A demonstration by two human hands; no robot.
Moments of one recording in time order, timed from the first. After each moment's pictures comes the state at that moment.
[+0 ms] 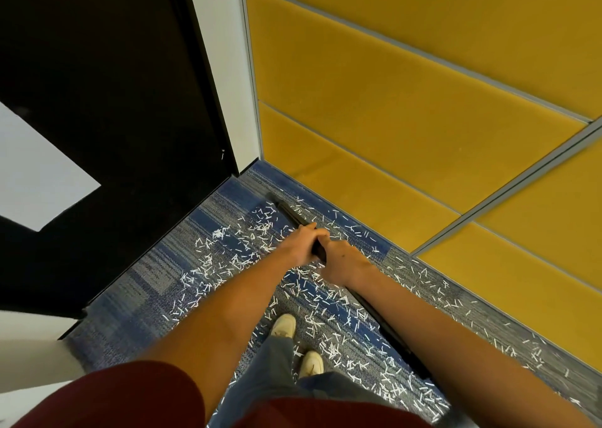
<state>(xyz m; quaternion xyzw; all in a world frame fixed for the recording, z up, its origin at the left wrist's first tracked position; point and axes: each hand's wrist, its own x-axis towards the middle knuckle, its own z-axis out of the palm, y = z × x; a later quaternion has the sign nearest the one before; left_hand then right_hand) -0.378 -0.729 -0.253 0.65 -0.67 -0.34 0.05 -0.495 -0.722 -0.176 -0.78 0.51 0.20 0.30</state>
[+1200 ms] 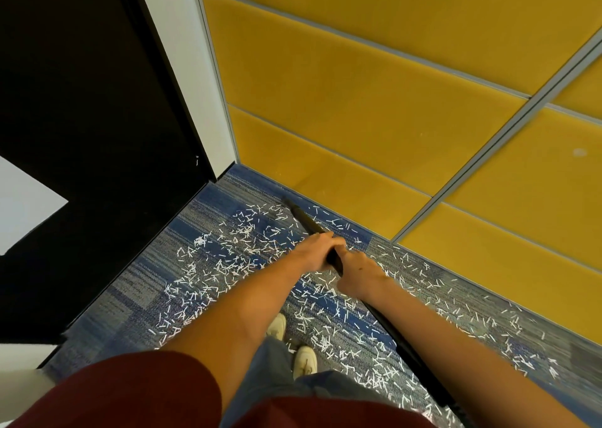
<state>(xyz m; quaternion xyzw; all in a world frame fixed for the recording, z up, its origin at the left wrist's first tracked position) -0.456 -0.727 -0.251 0.56 -0.75 -0.36 0.02 -0.572 -0.692 -0.178 -0.73 0.58 0.18 0.30</state>
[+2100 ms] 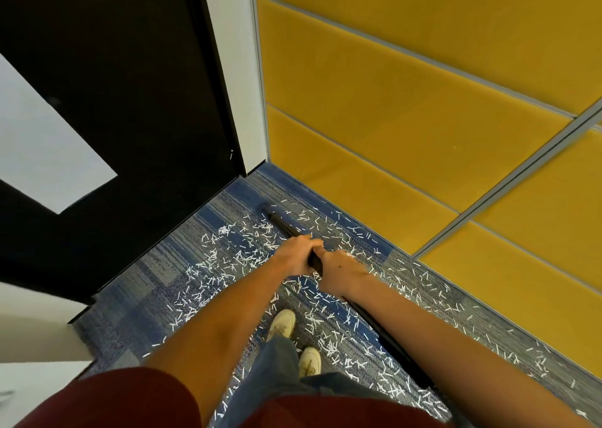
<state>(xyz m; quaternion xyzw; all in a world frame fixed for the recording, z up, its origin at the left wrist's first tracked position) -0.405 -0.672 -0.261 0.67 -0.69 -0.29 0.03 -0.530 -0.667 -0.178 -0.81 0.47 0.22 0.28</state>
